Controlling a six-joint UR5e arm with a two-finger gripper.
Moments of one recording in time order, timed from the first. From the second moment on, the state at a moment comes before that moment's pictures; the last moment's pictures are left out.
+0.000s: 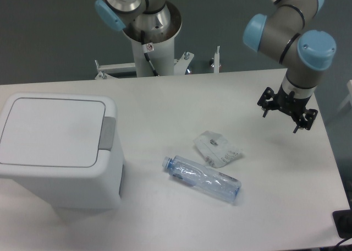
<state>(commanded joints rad) 2.83 -1.97 -1.62 -1.07 1.55 1.46</state>
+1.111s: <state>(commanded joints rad) 2.69 -1.96 -1.55 -1.07 1.47 0.97</state>
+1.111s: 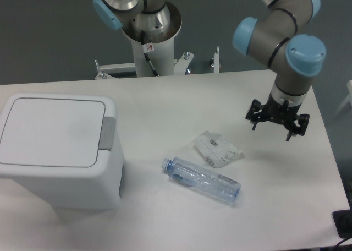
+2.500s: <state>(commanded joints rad) 2.41 -1.85 -1.29 -1.34 1.11 0.50</state>
